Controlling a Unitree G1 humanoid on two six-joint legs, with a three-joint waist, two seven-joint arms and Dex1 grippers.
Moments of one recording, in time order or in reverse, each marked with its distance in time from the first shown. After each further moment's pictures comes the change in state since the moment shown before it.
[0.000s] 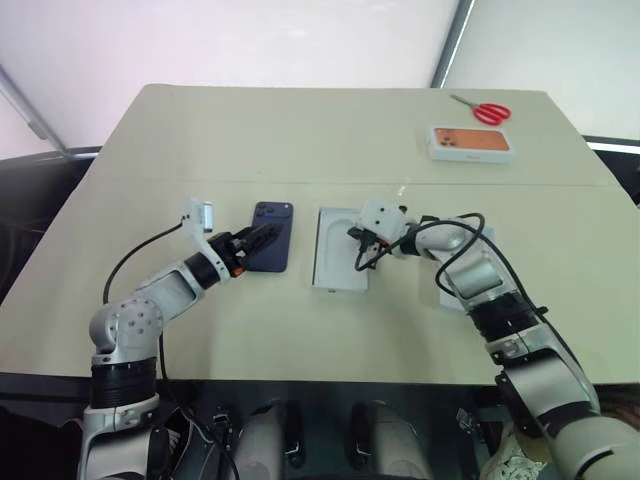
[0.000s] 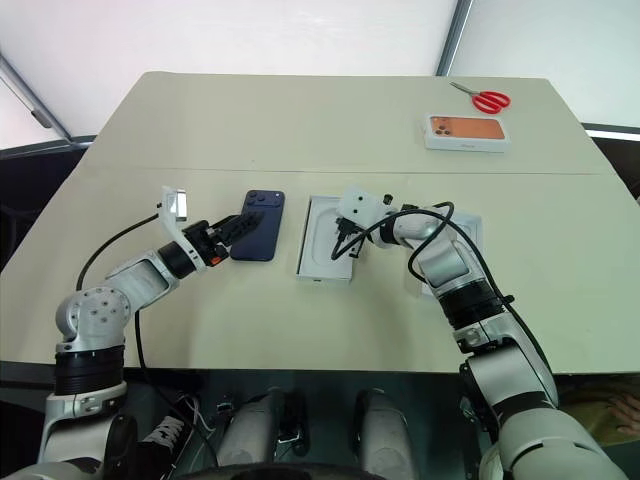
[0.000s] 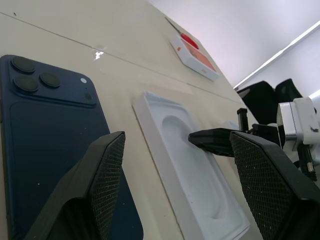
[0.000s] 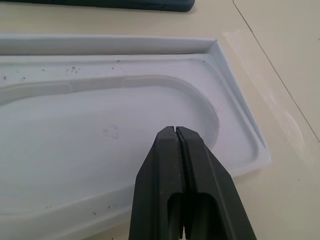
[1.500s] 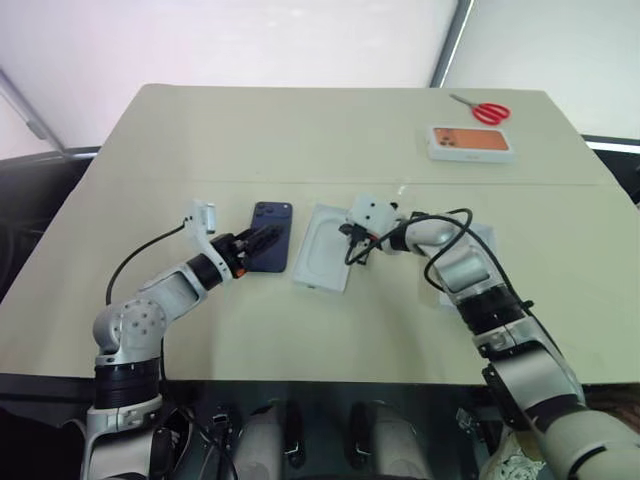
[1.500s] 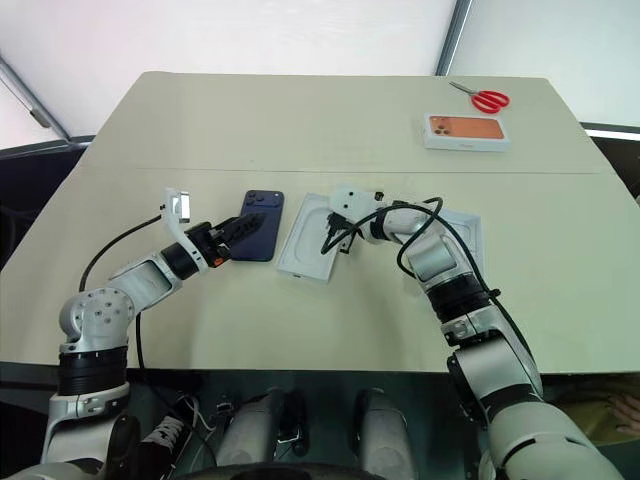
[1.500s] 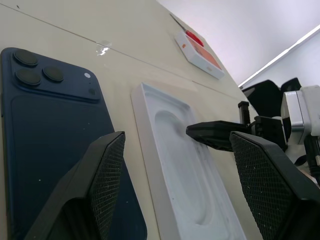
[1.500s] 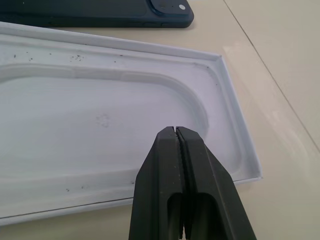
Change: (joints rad) left arm 0.002 -0.013 -0.003 0.000 0.013 0.000 0.017; right arm -0.038 0.057 -0.014 0.044 -0.007 0.012 0.000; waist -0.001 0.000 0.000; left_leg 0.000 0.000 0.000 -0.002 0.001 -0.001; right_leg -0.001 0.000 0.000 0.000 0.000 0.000
